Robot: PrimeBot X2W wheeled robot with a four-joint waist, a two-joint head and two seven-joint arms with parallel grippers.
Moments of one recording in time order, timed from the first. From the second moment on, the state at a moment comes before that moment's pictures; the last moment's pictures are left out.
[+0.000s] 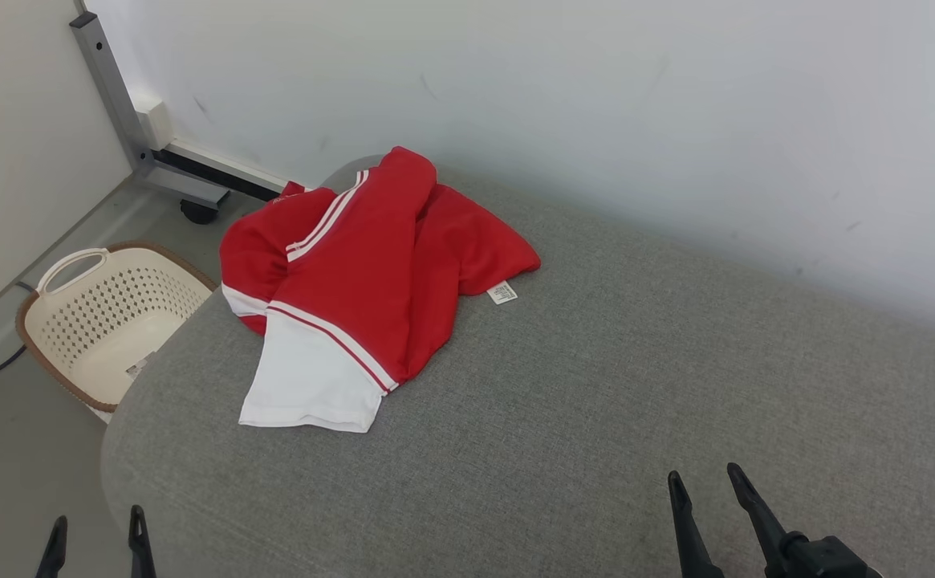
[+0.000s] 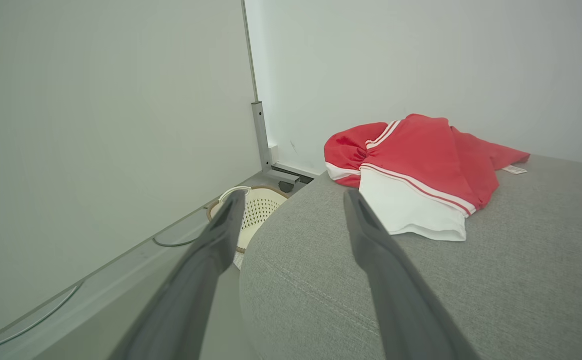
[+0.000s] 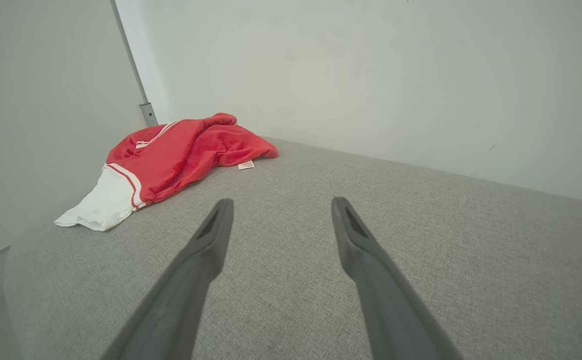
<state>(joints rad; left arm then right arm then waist) 0.12 0.08 0.21 0.09 -0.04 -0.10 -0.26 0.06 -0.05 0.07 0.22 0.11 0.13 -0.26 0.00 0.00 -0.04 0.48</state>
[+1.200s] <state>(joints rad) -0.33 0.24 0.39 0.22 -0.17 -0.13 -0.26 -0.17 -0.05 0.12 0.18 0.10 0.13 -0.26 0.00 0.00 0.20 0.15</state>
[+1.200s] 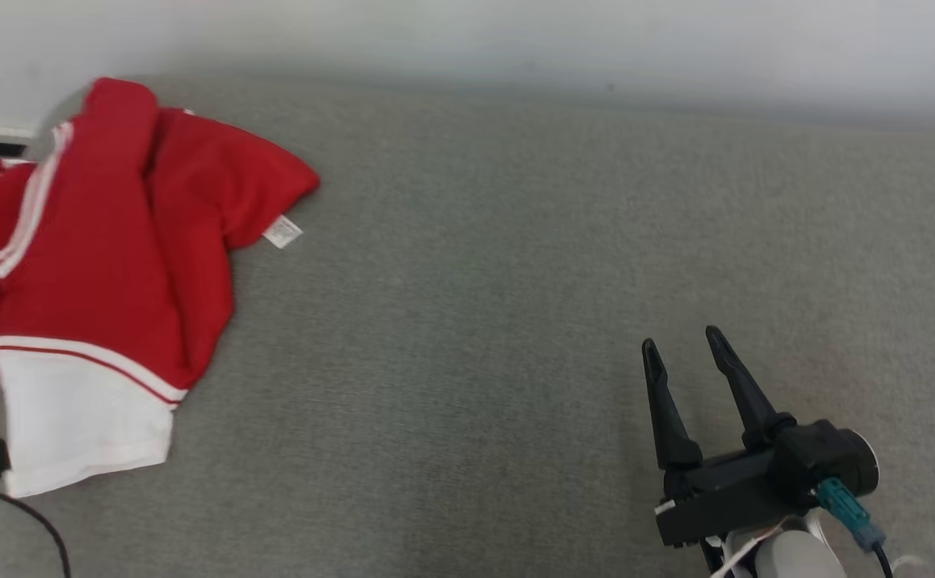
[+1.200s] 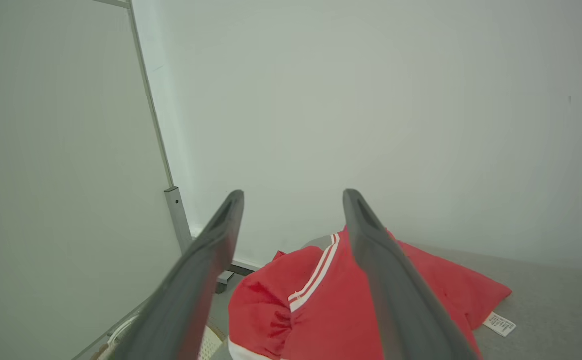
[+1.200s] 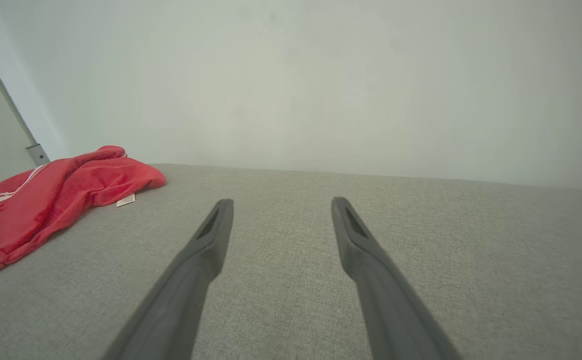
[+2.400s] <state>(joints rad) -0.76 0.61 0.07 0.91 -0.48 -0.13 -0.08 -0.28 -0.05 0.12 0.16 0.14 0.13 -0.26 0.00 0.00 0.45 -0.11</state>
